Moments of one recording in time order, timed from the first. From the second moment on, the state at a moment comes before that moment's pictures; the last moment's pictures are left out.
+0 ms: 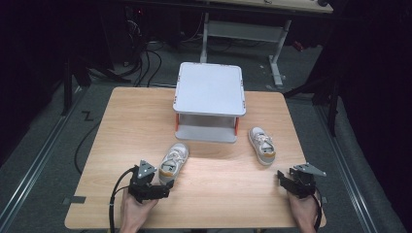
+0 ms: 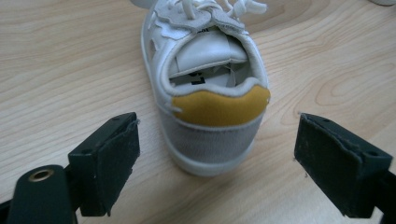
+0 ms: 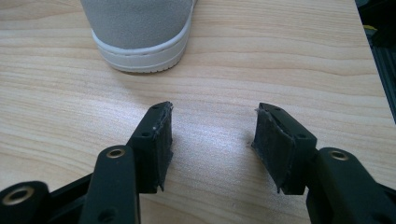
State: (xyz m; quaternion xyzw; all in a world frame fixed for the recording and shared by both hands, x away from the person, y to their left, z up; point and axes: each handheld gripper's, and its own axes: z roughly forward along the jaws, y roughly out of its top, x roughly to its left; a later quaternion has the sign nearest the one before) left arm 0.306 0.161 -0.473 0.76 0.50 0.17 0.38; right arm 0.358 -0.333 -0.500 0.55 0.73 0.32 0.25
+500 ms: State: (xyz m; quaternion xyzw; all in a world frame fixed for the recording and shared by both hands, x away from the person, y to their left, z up) left arm 0.323 0.135 -0.481 0.76 0.52 0.20 0.34; right arm 0.357 -0.333 -0.500 0.55 0.73 0.32 0.25
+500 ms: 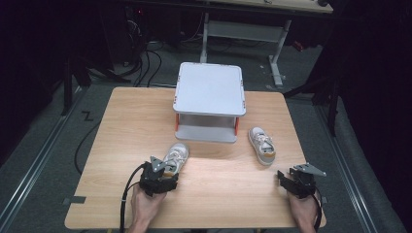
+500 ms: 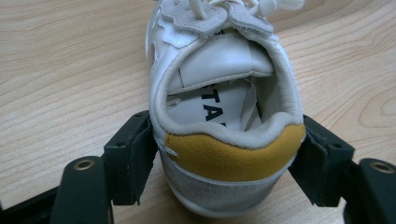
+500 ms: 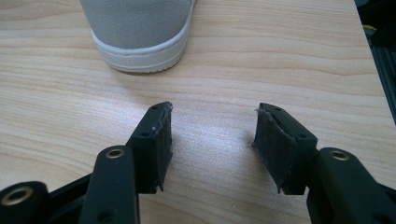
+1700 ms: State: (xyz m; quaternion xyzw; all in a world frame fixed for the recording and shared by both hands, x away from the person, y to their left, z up) left arm 0.324 0.055 -0.479 0.75 0.53 0.18 0.35; right arm 0.358 -0.334 -0.500 0.56 0.73 0.31 0.25
